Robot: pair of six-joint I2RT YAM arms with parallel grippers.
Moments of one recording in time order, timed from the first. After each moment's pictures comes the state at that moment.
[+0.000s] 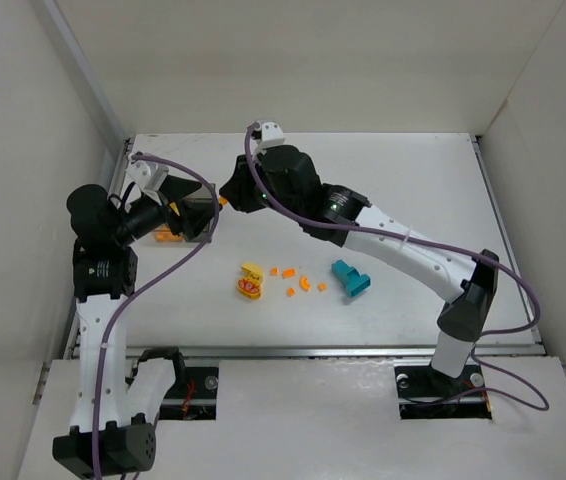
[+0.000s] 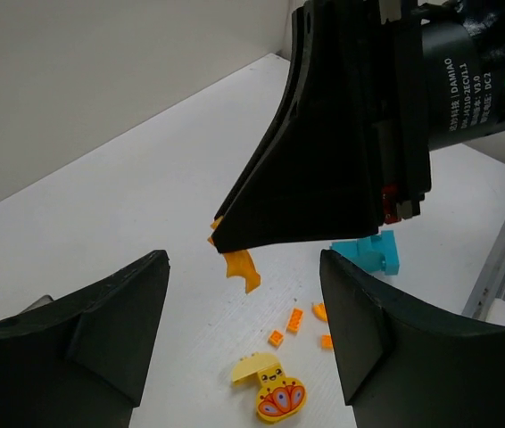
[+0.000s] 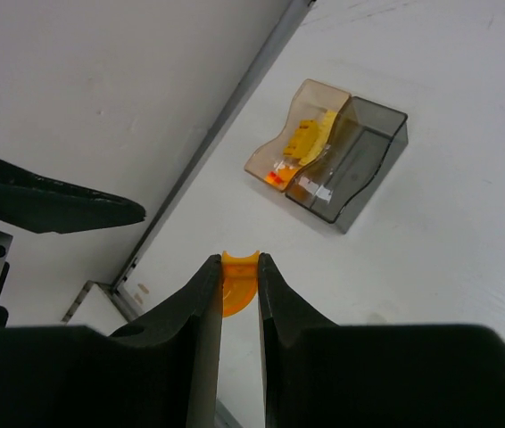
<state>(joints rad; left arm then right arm) 0.10 0.85 1.02 -0.18 0.99 -0.06 1.00 1.78 1.87 -0.34 0.19 0.52</state>
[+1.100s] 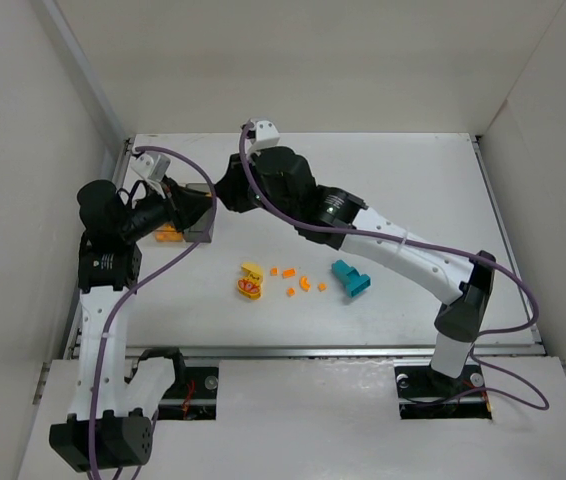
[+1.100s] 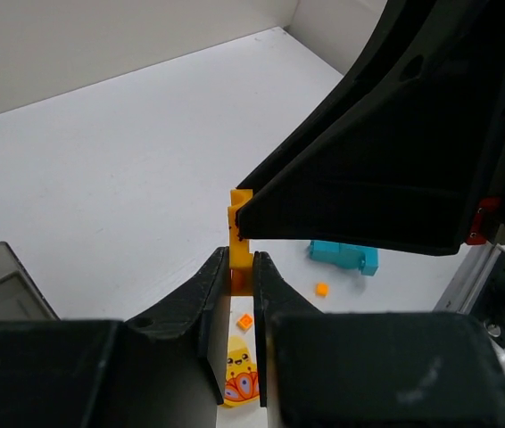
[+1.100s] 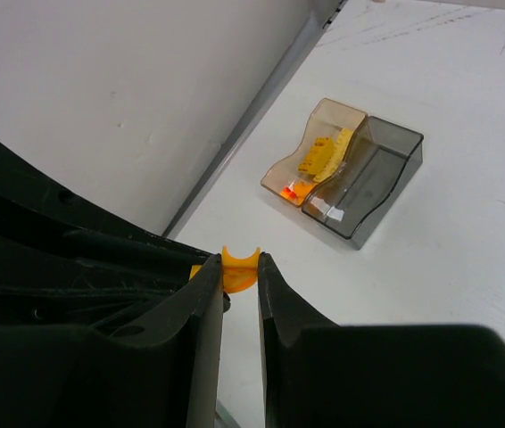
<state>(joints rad) 0.08 0.89 1.01 -0.24 0.92 -0.15 1.05 1.80 1.92 -0.32 0.21 0.51</state>
